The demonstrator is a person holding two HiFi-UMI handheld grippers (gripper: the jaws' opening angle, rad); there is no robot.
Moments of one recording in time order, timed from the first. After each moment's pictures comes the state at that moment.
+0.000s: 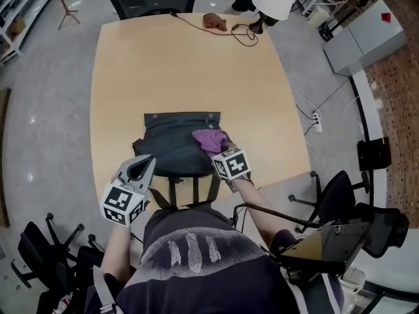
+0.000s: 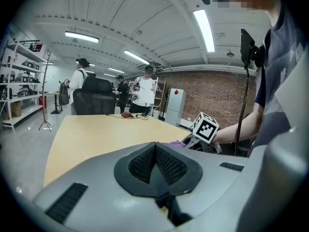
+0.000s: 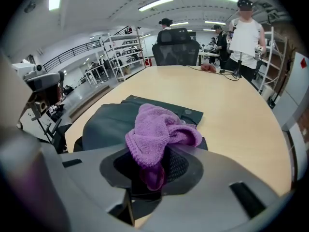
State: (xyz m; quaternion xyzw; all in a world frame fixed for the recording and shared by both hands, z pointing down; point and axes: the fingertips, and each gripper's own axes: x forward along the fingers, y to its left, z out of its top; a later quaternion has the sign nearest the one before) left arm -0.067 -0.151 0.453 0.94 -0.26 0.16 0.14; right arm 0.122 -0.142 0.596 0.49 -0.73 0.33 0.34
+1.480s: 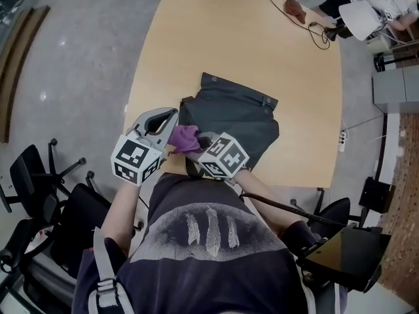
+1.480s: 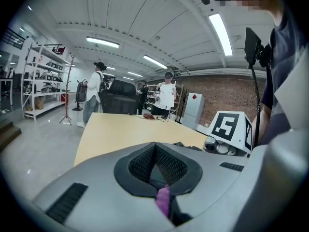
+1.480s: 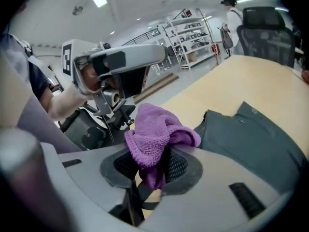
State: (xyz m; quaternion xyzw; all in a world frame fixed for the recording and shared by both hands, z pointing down) left arm -0.156 -0.188 0.461 0.91 -0.36 0.13 0.16; right arm -0.140 -0.094 0.562 0.12 -0.87 0.32 0.35
